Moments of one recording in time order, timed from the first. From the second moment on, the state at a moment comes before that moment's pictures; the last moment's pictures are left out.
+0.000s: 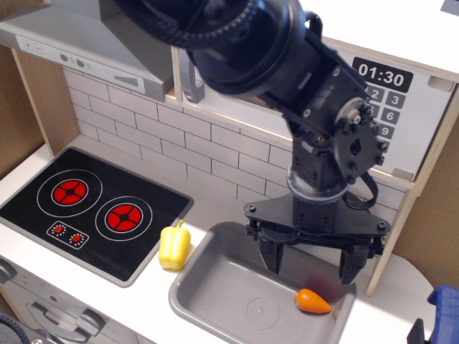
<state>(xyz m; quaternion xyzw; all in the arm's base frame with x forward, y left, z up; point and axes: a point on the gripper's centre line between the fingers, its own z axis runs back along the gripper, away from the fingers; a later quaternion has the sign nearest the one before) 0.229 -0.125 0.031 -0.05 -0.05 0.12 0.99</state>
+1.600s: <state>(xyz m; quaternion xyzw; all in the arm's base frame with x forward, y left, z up) 0.337 0.052 0.088 -0.01 -0.13 0.13 0.98</state>
